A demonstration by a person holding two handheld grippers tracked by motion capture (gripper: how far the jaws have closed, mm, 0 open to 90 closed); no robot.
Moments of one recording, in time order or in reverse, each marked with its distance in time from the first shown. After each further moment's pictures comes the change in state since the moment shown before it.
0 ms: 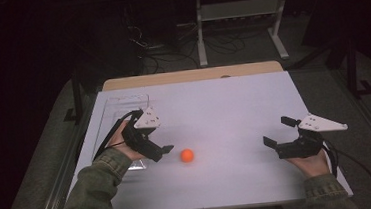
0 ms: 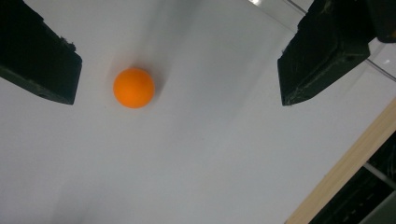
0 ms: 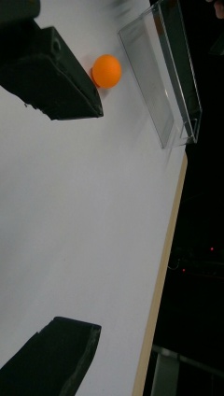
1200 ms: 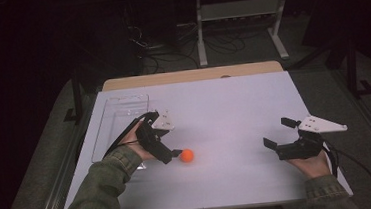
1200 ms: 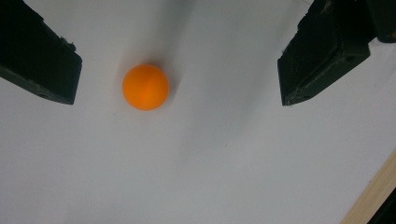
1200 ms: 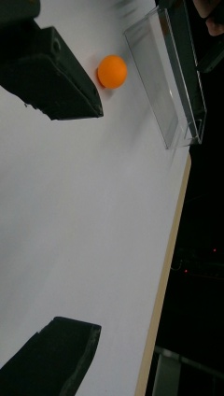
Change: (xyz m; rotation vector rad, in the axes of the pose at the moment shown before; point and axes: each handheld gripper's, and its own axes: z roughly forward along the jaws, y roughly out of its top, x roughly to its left) left arm -0.006 0.010 0.030 0.087 -0.066 0.057; right arm 0.001 -0.002 -0.001 0.011 0.002 -0.009
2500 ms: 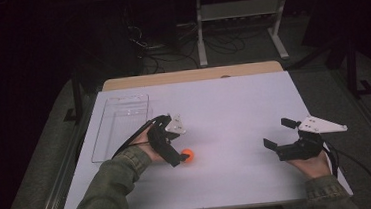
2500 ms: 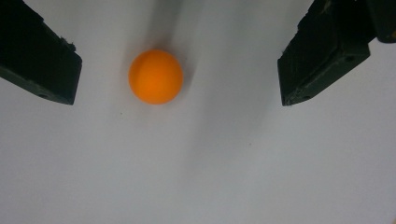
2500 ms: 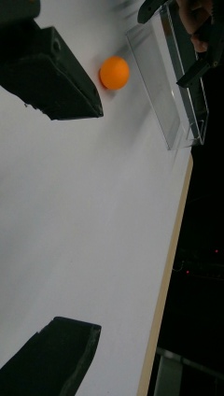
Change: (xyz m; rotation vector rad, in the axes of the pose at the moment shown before) left arm -0.007 0.007 0.030 0.048 -0.055 0.043; right arm 0.001 -0.001 -0.001 0.008 0.003 0.001
